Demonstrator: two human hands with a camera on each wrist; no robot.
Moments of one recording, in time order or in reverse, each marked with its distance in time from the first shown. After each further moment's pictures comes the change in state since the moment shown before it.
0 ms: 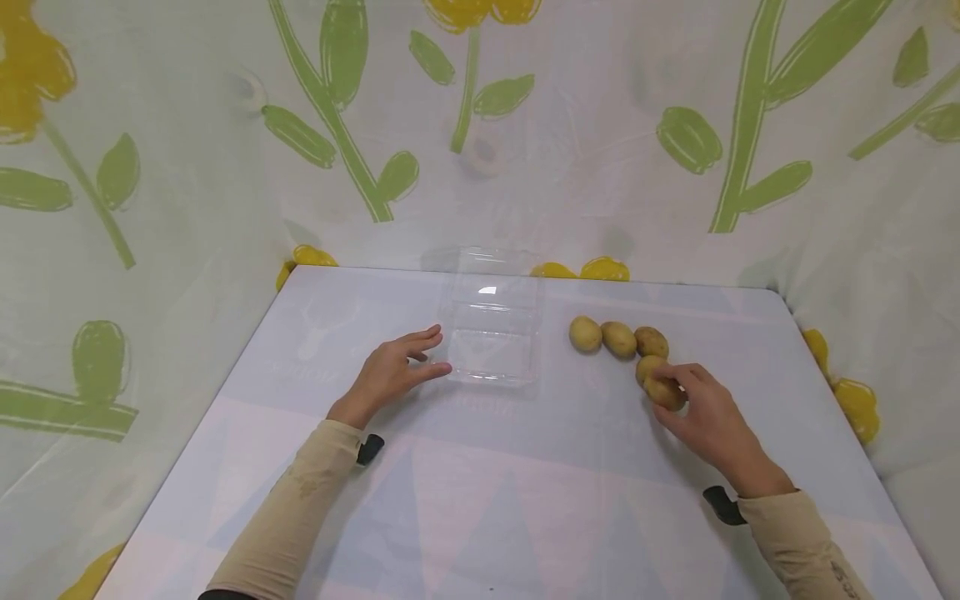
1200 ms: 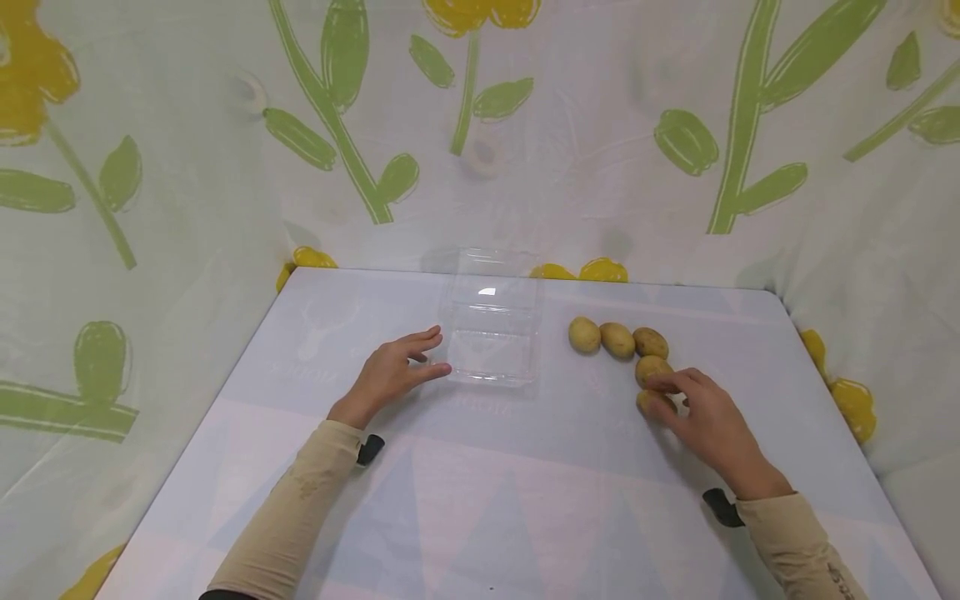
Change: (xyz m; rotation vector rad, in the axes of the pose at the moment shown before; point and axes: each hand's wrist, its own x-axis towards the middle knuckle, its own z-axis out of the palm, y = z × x) left_hand 0.000 0.000 -0.001 0.008 -0.009 -0.008; right_hand -0.004 0.003 0.004 -0.002 0.037 -0.033
